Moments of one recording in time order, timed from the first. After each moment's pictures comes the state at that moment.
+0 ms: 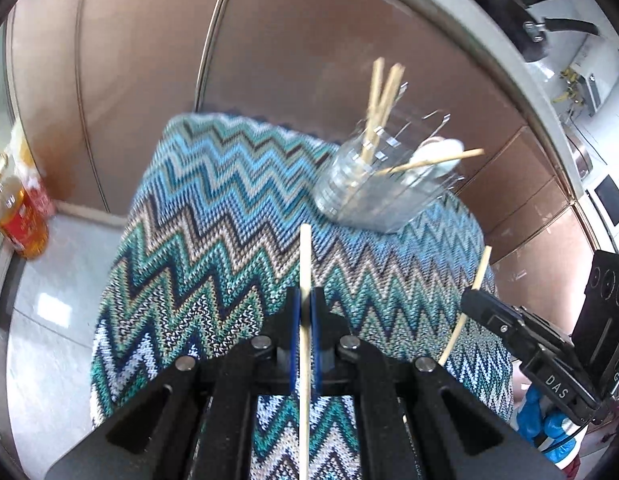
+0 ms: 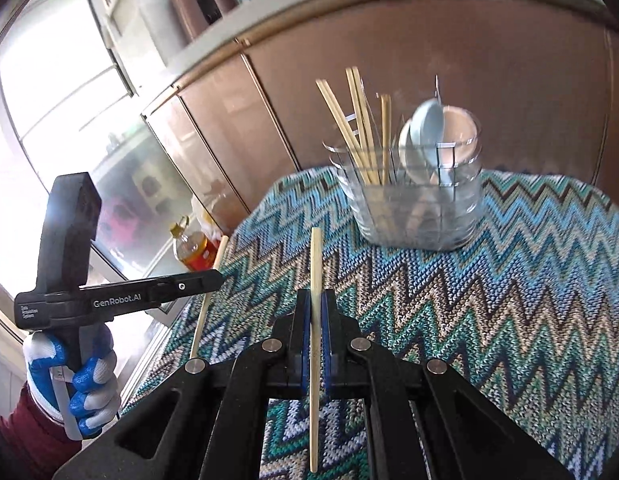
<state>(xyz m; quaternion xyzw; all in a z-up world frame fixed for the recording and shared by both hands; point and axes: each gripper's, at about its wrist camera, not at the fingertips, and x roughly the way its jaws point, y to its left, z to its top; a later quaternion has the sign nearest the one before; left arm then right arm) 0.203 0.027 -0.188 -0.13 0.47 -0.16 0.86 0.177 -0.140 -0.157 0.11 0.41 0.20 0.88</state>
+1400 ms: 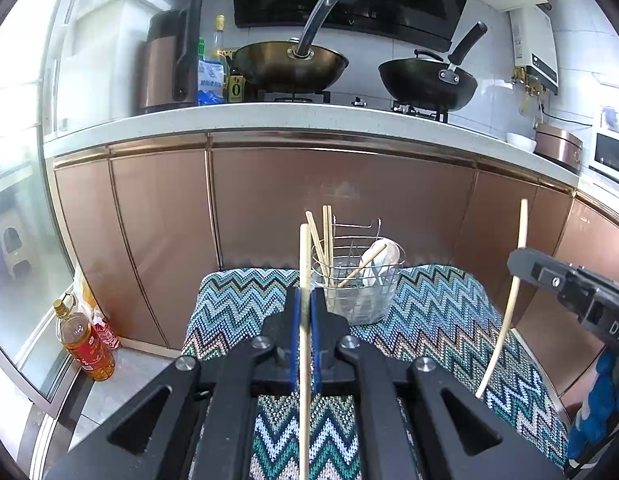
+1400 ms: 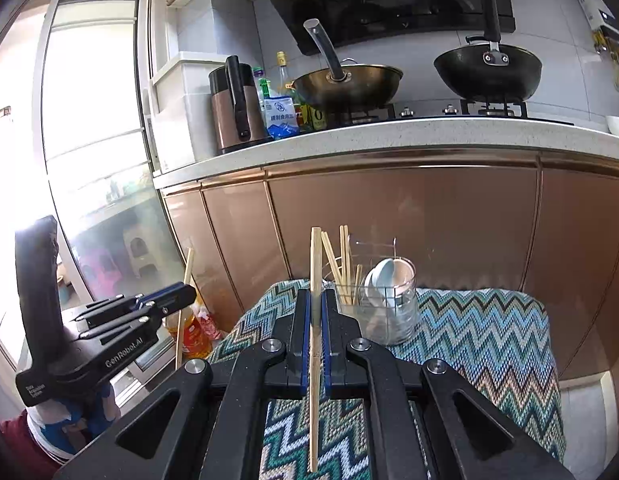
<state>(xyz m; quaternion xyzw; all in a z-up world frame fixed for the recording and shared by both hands) 0.111 -0.028 -0.089 0.00 0.24 -0.10 0.96 0.097 -0.165 -0.046 0.07 0.23 0.15 0.96</state>
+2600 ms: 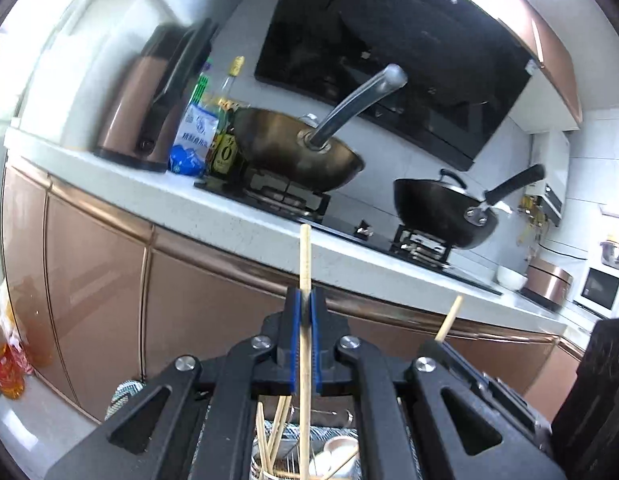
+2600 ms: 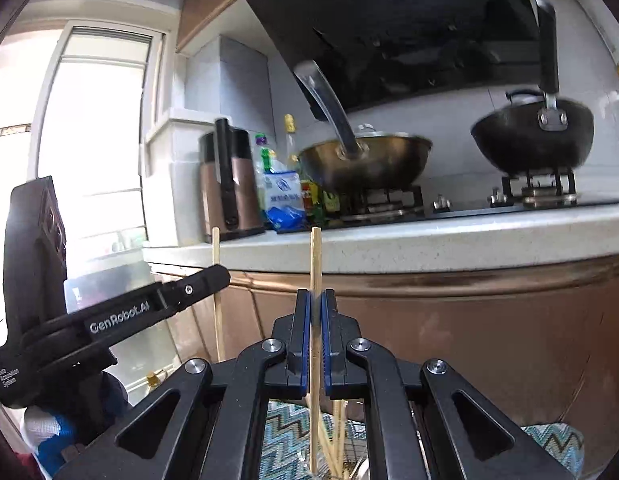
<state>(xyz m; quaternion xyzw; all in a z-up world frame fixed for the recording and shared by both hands) 0.284 -0.033 -0.027 -0.17 0.11 -0.13 0.97 0.272 -0.160 -0.025 0.07 0.10 0.17 0.98</state>
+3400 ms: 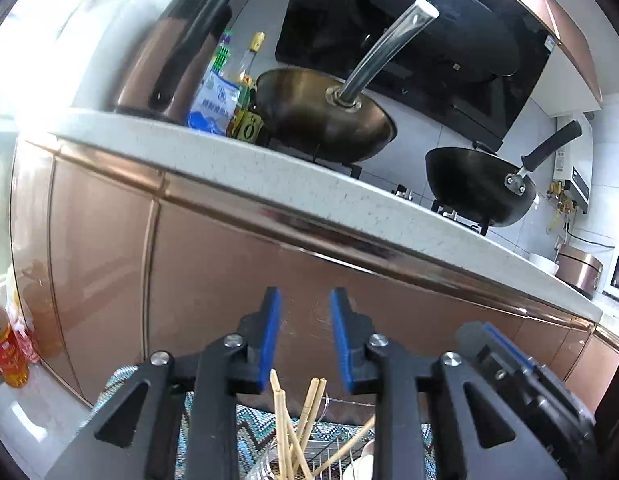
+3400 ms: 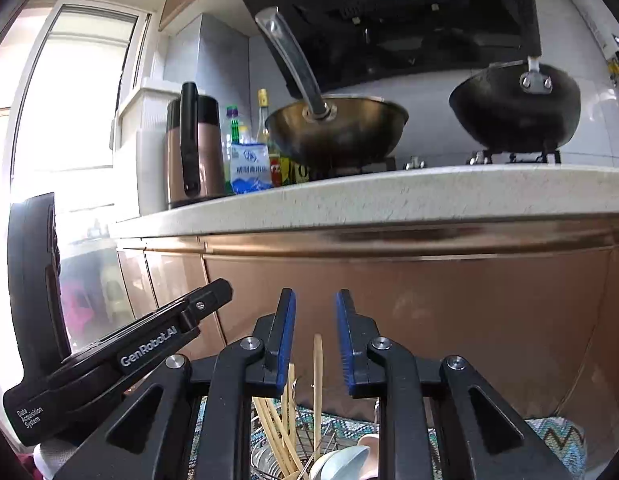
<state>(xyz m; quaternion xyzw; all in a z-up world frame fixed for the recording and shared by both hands) 0.306 -0.048 -0.084 -0.15 0.11 -0.09 0.98 0.289 -0.174 -0.062 0.05 0.11 0.13 0.98</state>
